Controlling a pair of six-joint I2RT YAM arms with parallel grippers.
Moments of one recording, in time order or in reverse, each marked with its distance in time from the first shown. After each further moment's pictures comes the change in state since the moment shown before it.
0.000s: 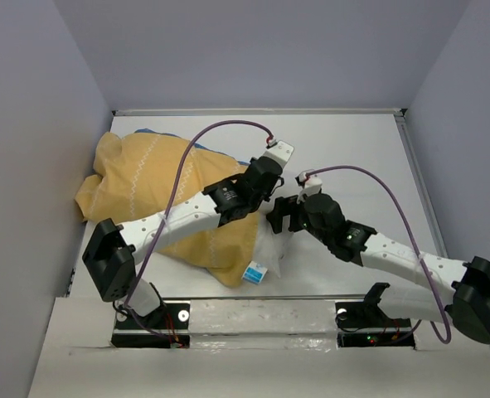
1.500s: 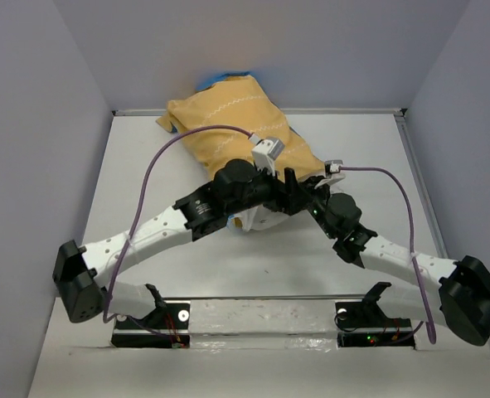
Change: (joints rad) left arm 0.014 -0.180 -0.086 0.274 0.623 -0.509; right arm -0.135 0.051 -0.136 0.641 -0.047 0.094
